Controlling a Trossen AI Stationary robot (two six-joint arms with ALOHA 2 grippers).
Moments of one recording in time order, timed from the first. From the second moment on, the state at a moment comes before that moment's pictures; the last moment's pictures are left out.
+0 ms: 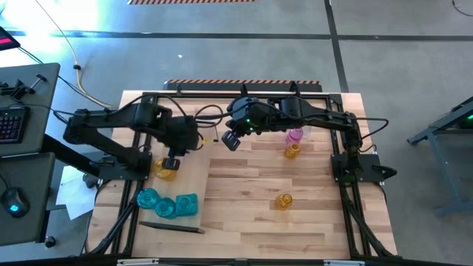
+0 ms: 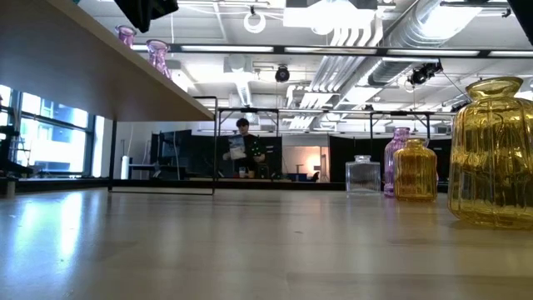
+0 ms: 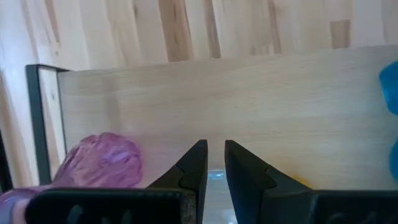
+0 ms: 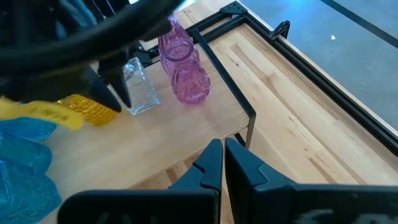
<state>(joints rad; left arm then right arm) -0.01 1.34 1.49 -1.40 -0.01 0.17 0.02 1.97 2.36 -1.14 0.29 0.49</state>
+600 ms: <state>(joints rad) 0.05 1.34 1.49 -1.50 0.03 0.20 0.02 1.97 2.36 -1.13 0.29 0.47</state>
